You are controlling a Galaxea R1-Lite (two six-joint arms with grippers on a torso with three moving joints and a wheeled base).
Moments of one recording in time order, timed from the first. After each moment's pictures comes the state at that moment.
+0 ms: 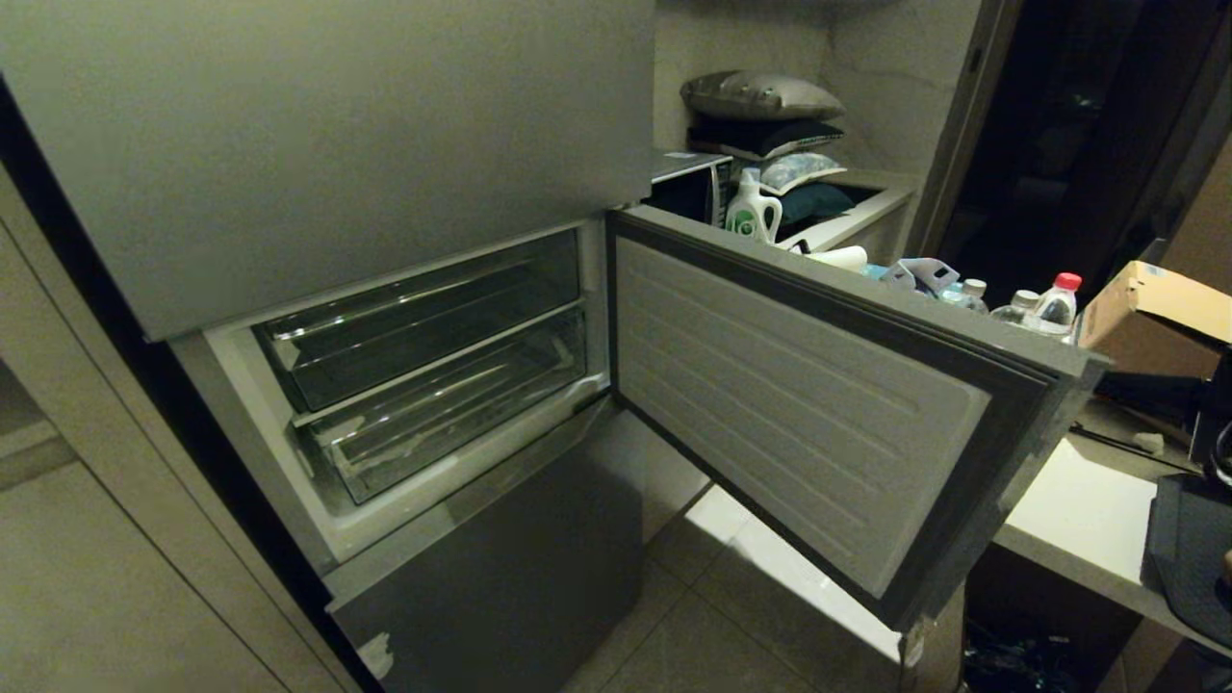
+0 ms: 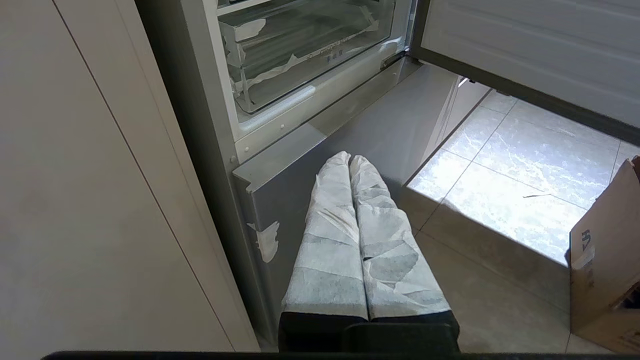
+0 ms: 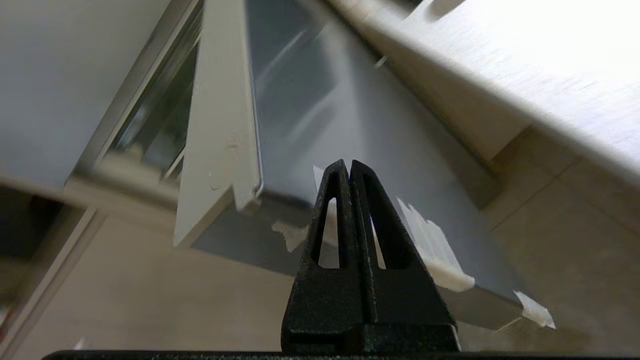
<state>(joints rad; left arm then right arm) 0.00 0.00 0.00 0.00 0.00 0.00 -0.46 1.52 -0.75 -0.48 0.99 0.49</state>
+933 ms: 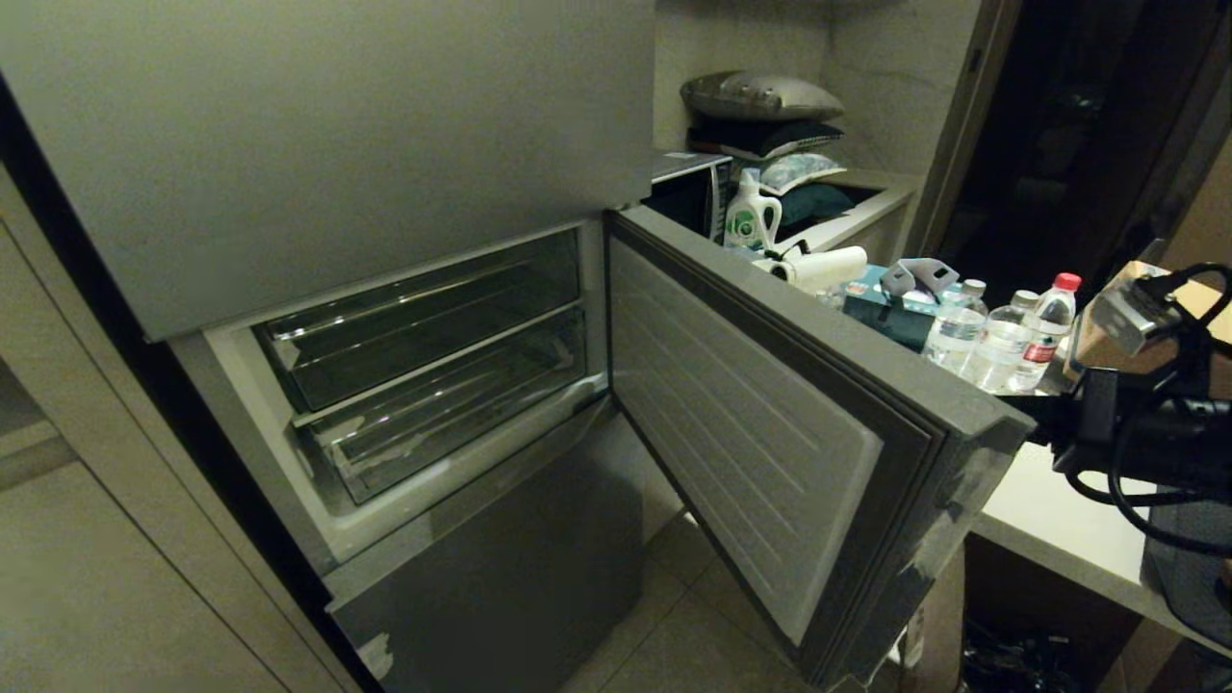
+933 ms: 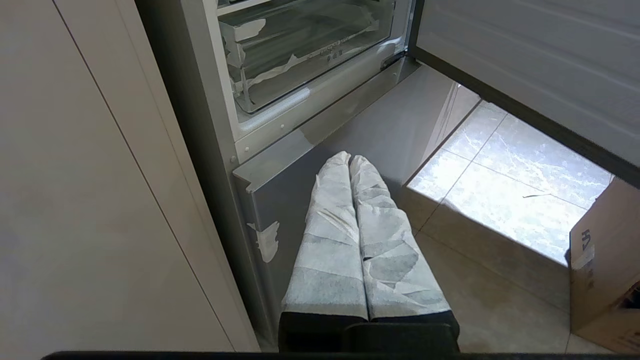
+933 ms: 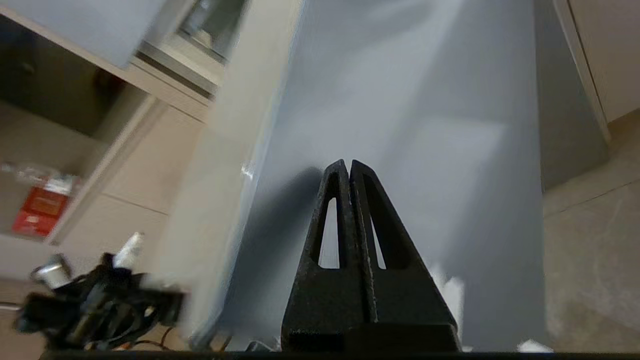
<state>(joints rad) 0.00 0.00 0.00 0.00 0.00 0.00 -0.06 1.50 -0.71 -0.49 0.91 0.49</state>
